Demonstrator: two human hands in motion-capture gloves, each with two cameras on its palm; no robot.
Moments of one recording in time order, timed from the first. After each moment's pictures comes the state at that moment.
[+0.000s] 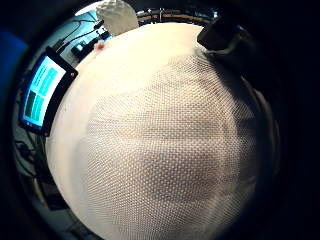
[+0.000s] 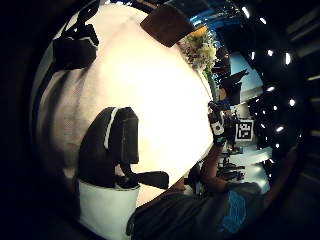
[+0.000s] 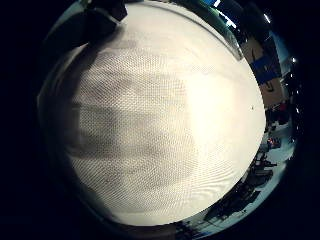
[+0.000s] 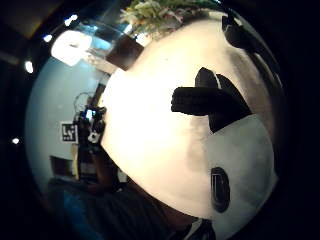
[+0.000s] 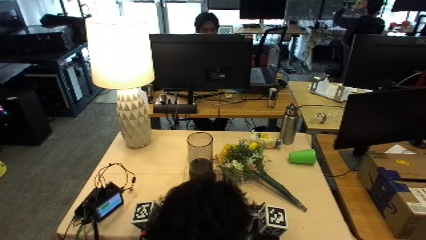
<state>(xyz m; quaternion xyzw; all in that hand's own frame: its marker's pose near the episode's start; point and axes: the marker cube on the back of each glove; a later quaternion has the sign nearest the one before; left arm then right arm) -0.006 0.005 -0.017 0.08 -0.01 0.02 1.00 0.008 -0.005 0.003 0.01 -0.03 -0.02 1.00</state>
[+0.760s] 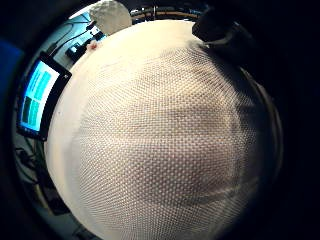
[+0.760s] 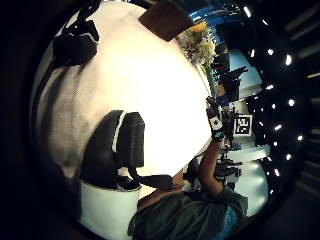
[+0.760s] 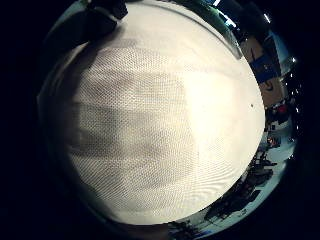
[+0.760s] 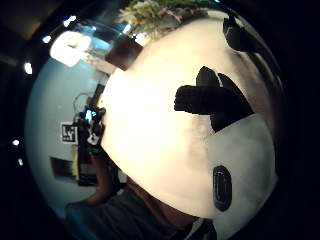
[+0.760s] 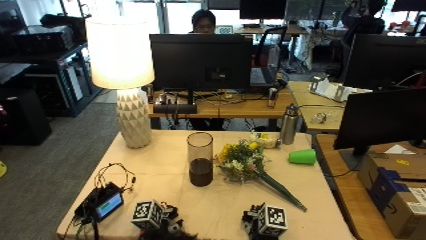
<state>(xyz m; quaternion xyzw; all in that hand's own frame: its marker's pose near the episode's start) -0.019 0.001 -0.022 0.08 -0.04 0.03 1.00 0.006 -0.007 0.003 0.02 -0.03 -0.02 1.00</state>
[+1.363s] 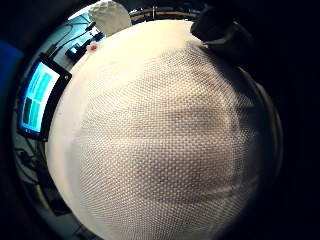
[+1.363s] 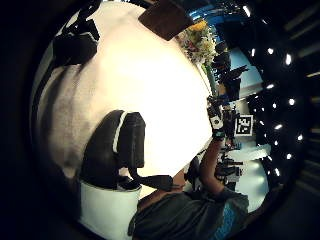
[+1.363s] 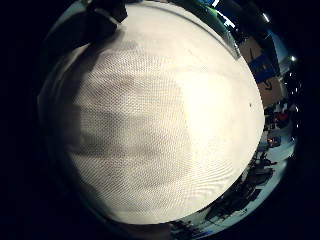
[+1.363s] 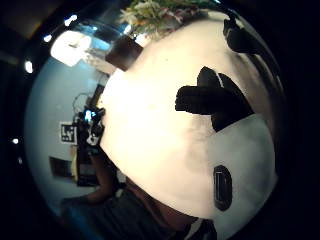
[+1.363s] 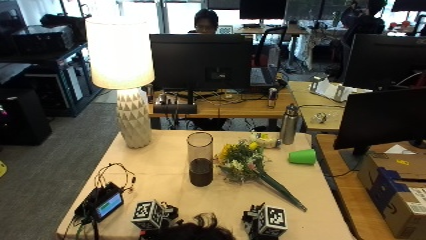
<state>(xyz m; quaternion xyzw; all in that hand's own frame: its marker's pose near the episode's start) -0.008 0.006 -0.013 0.05 0.00 0.04 1.00 0.004 -0.005 0.003 0.02 -0.03 -0.02 1.00</state>
